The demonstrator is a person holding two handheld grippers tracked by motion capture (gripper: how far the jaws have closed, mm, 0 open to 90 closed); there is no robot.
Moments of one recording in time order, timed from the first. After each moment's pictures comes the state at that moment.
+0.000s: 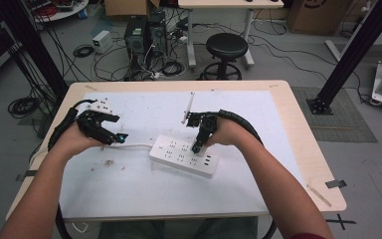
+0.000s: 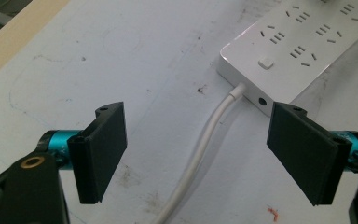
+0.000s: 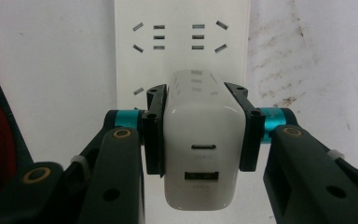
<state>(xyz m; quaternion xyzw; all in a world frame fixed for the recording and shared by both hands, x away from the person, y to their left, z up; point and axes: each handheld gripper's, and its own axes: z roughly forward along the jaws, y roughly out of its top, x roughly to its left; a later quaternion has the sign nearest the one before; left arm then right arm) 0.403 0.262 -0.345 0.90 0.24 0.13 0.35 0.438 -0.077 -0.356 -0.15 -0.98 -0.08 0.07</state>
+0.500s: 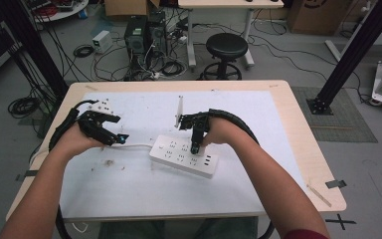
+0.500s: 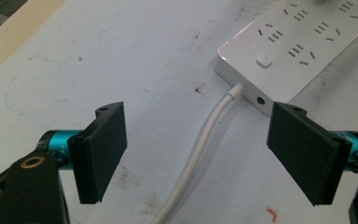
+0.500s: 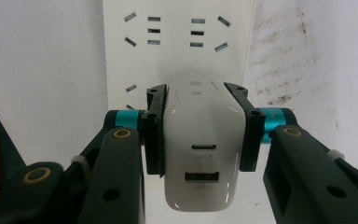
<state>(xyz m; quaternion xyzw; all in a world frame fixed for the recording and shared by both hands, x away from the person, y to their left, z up) 0.403 0.260 -0.346 0.90 0.24 0.13 0.35 0.436 -0.052 -0.358 -0.12 -0.99 -0.01 0.04</state>
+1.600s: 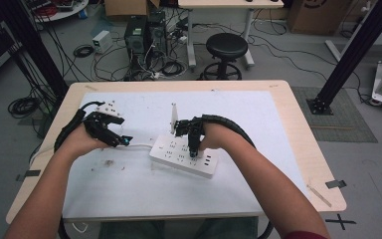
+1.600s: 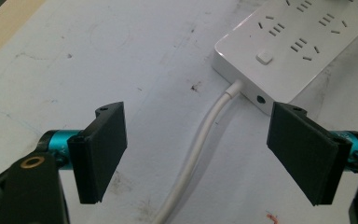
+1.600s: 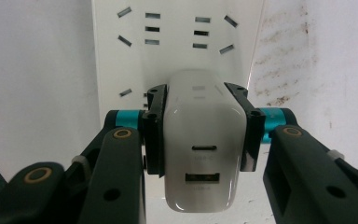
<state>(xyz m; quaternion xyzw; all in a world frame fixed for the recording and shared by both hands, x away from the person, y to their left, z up) 0.406 0.247 -0.353 0.91 0.23 0.13 0.33 0.426 -0.039 -0.366 -0.11 -0.99 0.03 0.00</state>
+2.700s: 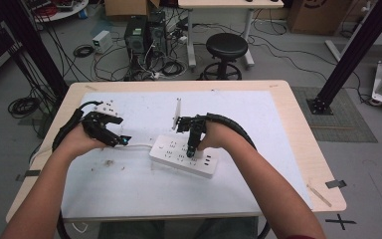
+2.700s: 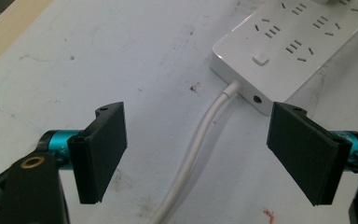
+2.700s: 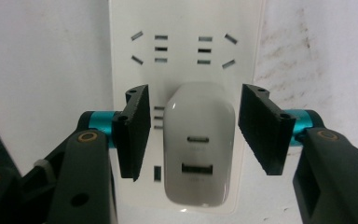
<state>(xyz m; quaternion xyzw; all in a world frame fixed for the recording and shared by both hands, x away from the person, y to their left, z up) 0.405 0.251 -0.351 0.90 0.23 0.13 0.33 0.430 -0.049 -0.361 -0.14 -0.99 -0.03 0.04</state>
